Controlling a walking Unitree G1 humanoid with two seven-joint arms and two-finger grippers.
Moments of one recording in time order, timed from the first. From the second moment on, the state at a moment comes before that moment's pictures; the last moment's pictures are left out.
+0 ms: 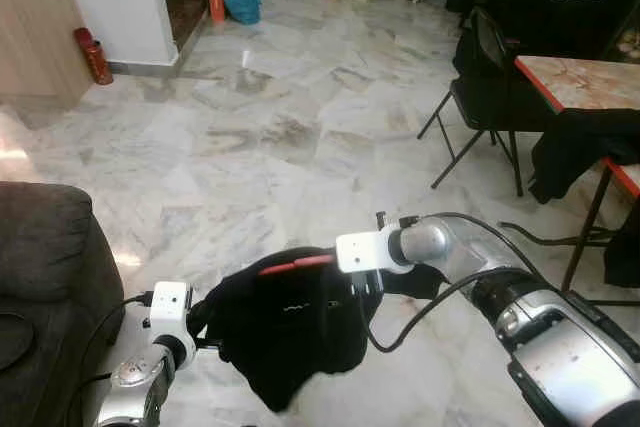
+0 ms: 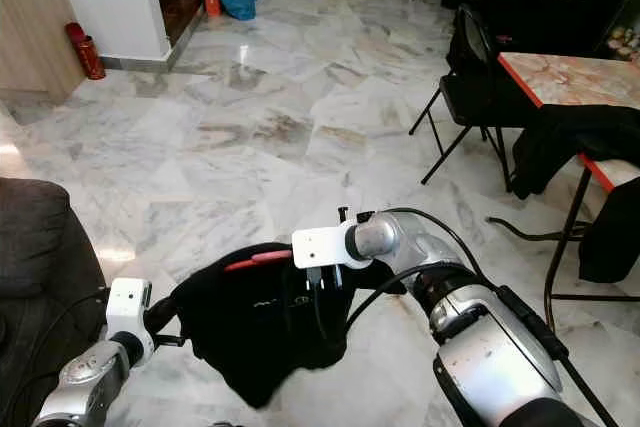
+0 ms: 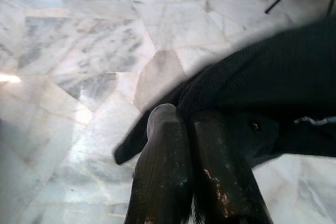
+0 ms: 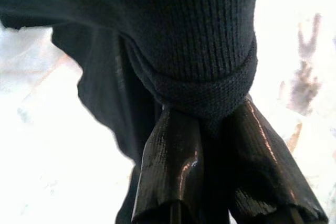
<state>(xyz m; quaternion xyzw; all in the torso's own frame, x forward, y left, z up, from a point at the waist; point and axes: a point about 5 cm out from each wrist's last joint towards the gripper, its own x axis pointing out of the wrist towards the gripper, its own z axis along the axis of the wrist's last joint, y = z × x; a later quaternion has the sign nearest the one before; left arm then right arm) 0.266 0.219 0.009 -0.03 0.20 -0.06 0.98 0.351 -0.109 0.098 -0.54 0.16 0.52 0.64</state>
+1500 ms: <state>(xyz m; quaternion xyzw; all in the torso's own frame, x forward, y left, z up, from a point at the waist) 0.305 0.187 0.088 -0.13 0.06 -0.15 0.98 0.327 -0.075 0.037 -0.55 0.25 0.36 0.71</state>
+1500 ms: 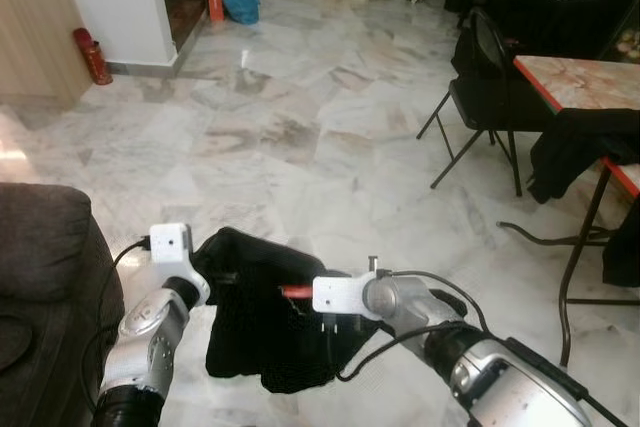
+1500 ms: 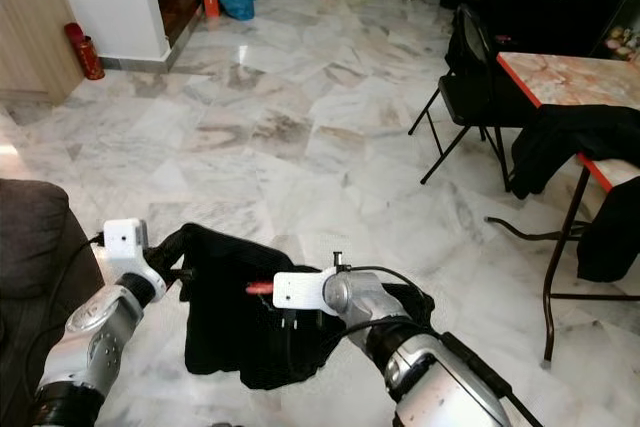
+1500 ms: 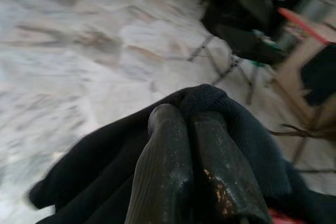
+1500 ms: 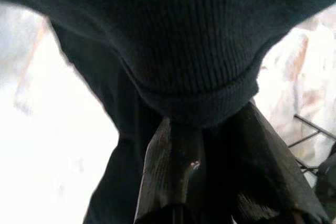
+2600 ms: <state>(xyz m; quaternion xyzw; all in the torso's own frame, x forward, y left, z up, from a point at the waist) 0.275 0.169 0.090 -0.07 0.16 -0.31 0.93 0.315 -0.036 0.029 -0.25 0.30 0.30 0.87</state>
